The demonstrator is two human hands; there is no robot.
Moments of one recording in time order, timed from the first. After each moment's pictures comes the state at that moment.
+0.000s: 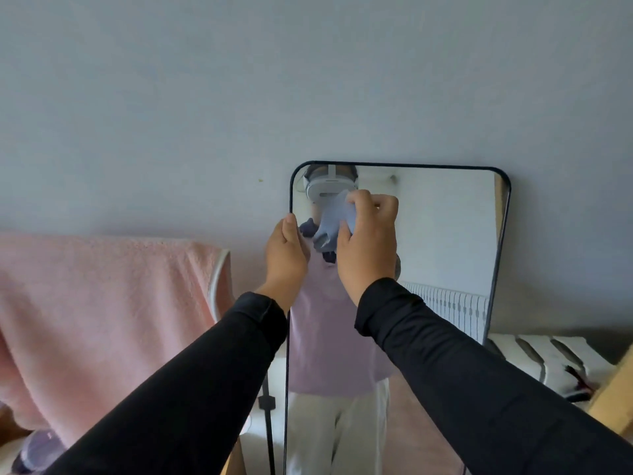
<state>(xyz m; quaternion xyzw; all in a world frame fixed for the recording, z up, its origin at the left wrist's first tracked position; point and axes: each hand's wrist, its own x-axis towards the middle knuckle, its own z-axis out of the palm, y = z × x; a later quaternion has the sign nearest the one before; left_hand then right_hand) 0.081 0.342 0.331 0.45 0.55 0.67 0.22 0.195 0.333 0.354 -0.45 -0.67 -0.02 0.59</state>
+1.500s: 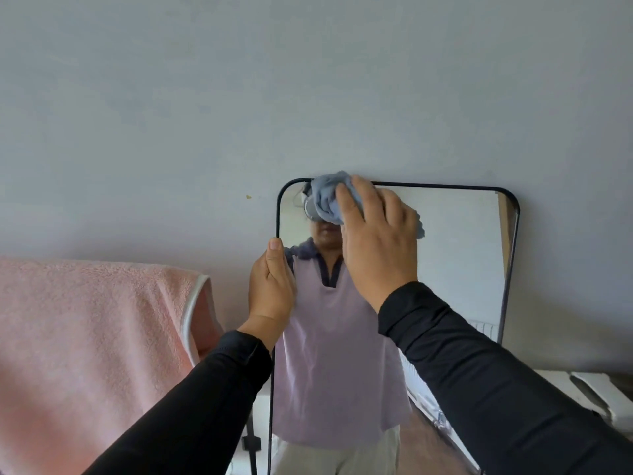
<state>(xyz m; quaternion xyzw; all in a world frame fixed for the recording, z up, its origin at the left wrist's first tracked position) 0.072 0.361 0.311 0.49 0.53 0.68 0.13 0.221 0.388 0.370 -0.47 -0.71 -0.37 0.37</state>
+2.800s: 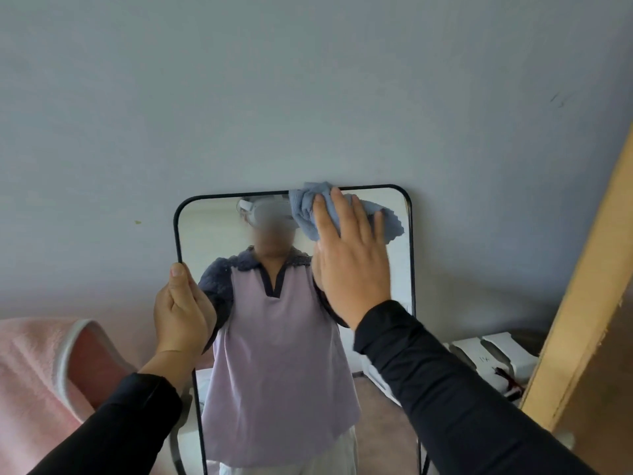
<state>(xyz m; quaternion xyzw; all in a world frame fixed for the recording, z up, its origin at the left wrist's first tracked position) 0.086 0.356 0.312 0.48 0.57 0.66 0.09 0.307 0.392 0.352 -0.56 -0.70 -0.31 0.33</state>
